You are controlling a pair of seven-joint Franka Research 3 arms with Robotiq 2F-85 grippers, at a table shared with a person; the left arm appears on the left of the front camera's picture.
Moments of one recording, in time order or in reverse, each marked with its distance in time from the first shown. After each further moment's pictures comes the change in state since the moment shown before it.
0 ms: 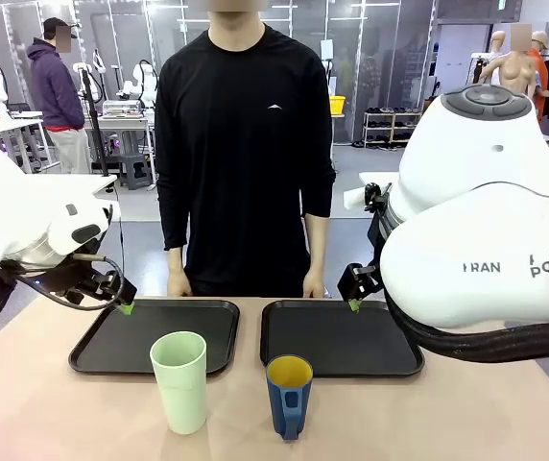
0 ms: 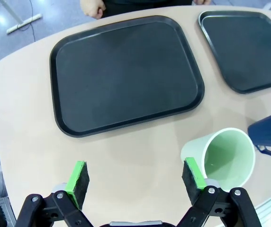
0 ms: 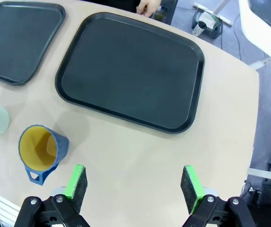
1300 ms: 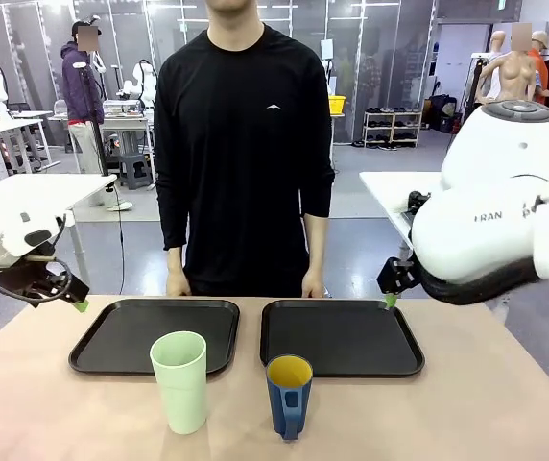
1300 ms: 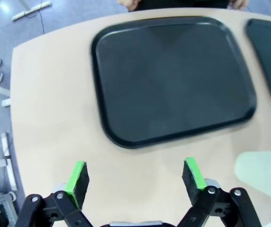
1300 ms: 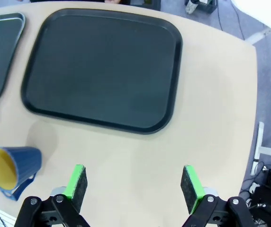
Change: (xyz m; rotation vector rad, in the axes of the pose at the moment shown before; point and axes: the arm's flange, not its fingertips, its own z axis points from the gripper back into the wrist) left arm 0.008 0.124 -0.057 0.008 0.046 0.049; right arm 0.024 -0.090 -0.053 0.025 0.107 -0.140
